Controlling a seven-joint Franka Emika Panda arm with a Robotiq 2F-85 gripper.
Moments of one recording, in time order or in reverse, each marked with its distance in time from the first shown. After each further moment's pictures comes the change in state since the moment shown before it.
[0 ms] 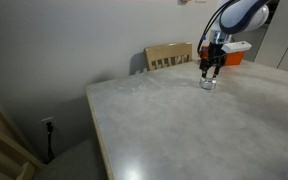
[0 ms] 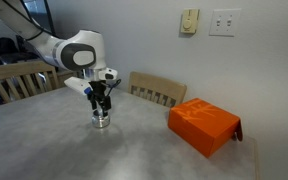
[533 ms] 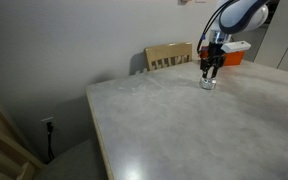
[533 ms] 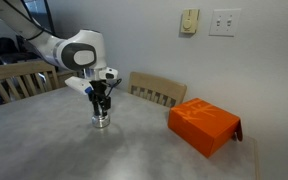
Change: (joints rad) arm -0.001 0.002 0.000 0.008 0.000 0.000 -0.003
